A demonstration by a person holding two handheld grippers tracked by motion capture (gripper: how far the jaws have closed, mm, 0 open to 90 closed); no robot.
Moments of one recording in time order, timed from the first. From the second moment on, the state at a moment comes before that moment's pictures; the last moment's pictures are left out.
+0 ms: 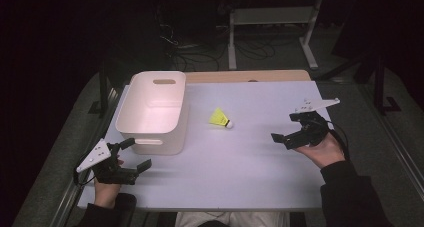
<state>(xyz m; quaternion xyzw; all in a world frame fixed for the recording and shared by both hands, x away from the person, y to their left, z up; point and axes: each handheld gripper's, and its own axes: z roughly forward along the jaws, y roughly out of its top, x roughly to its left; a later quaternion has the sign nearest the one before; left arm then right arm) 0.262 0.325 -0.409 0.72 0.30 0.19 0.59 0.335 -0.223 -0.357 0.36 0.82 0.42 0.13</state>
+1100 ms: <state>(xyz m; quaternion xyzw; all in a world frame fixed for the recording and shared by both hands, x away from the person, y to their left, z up) 0.262 0.325 -0.409 0.73 0.30 0.19 0.59 0.375 -0.194 -0.345 0.34 0.85 0.38 0.11</state>
